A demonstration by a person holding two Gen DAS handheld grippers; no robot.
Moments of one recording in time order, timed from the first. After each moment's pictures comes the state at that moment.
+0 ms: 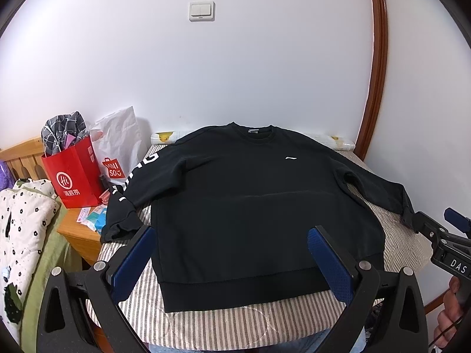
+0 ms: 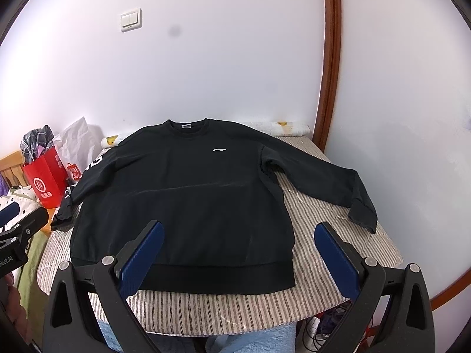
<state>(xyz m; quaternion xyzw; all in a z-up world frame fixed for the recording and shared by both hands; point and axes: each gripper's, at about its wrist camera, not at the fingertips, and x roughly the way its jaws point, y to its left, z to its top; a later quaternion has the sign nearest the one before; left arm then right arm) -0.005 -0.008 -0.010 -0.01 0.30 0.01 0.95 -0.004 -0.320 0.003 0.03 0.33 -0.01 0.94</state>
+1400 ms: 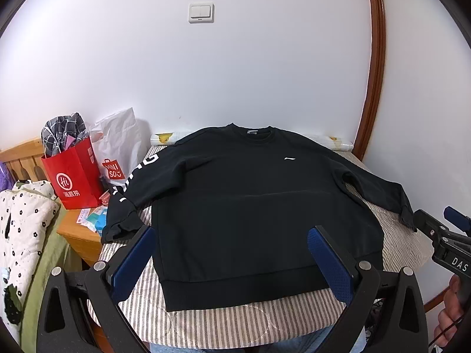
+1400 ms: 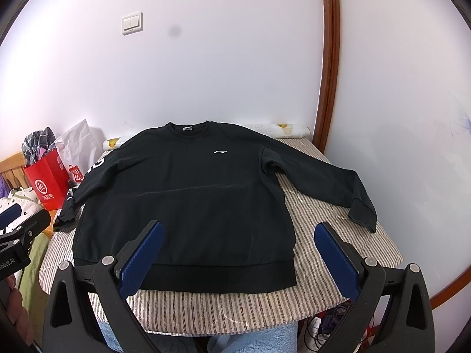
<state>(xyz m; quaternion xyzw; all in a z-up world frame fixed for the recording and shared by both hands) -0.008 -0.001 -0.007 -0.02 0.30 0.00 0.95 -0.014 -0.318 0.004 0.04 0.32 -0.01 0.95</state>
